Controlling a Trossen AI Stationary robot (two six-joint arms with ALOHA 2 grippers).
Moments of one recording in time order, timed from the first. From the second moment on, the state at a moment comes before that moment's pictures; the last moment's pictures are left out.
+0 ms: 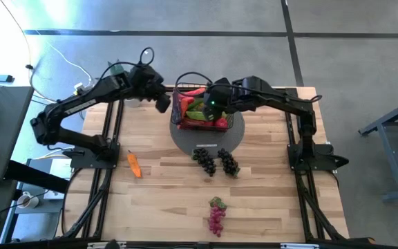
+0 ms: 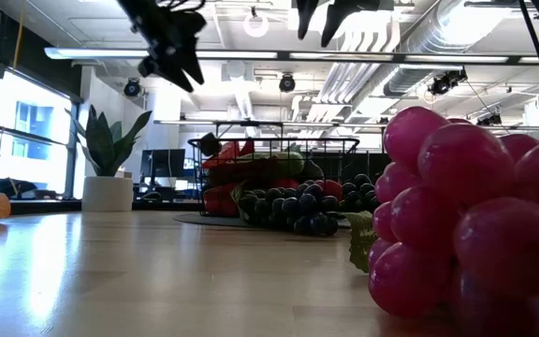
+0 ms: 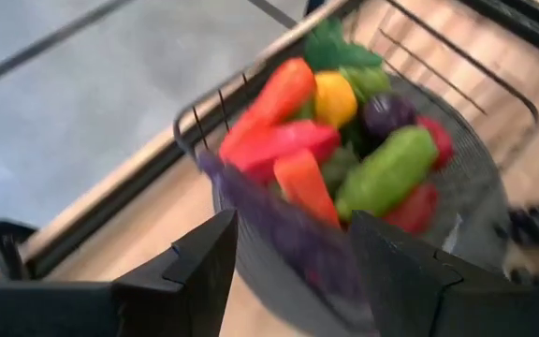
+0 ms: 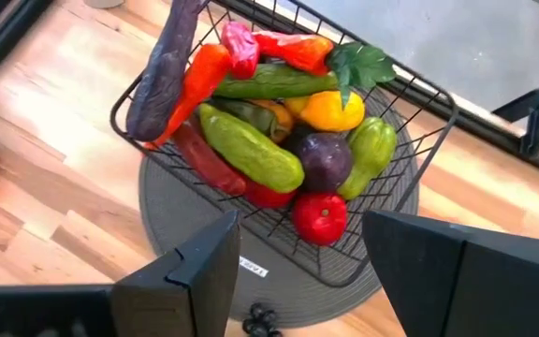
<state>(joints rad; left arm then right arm) 0.68 1.27 1.22 -0.74 -0.06 -0.17 -0.10 1.96 2.36 -1.57 0.41 0.84</state>
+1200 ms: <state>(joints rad) 0.19 0.97 1.04 -1.31 0.09 0.41 0.06 1.96 2.36 -1.57 0.30 0.88</state>
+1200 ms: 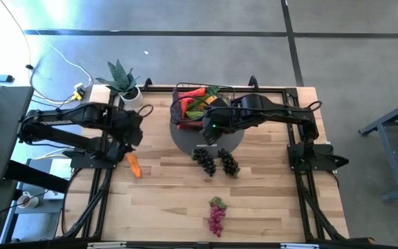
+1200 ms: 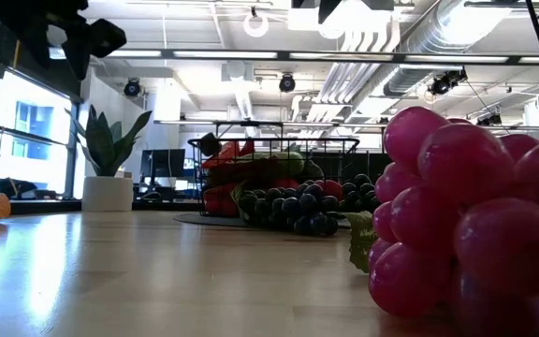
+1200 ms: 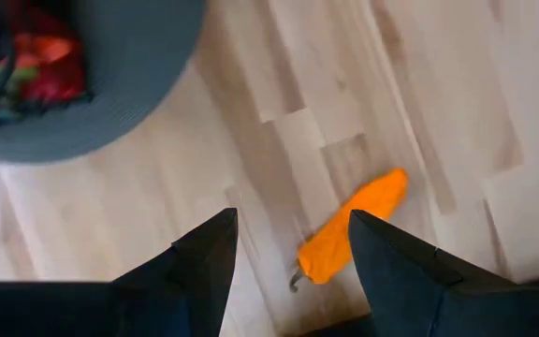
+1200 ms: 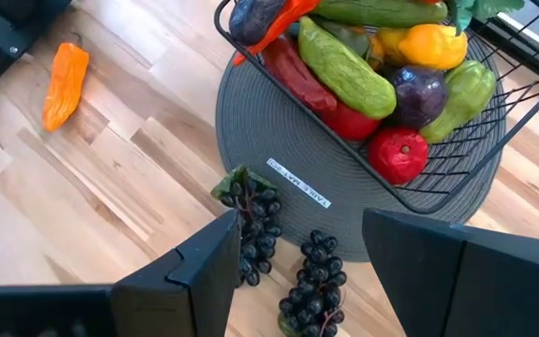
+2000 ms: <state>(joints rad) -0.24 1.12 0.78 -1.15 0.05 0.47 0.06 1.96 2.36 -1.57 0.26 0.81</state>
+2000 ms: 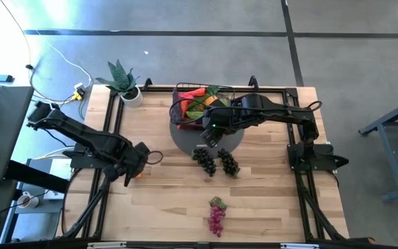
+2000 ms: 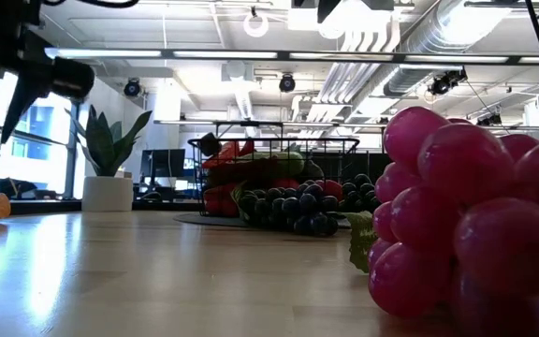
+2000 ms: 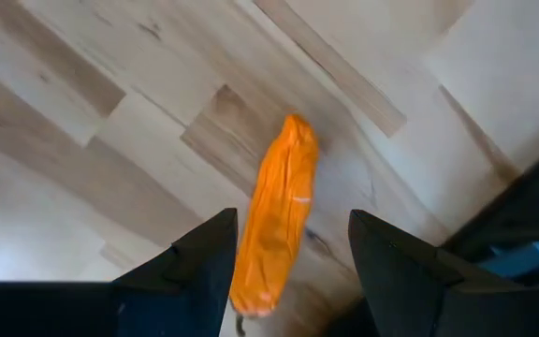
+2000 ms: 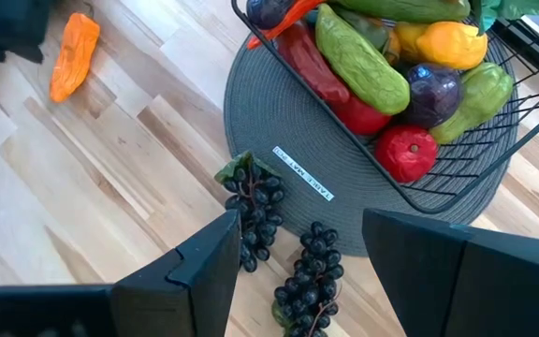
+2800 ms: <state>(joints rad) -0.26 1.41 0.69 -0.97 0.01 0.45 0.06 1.96 2.36 -1.57 0.26 0.81</state>
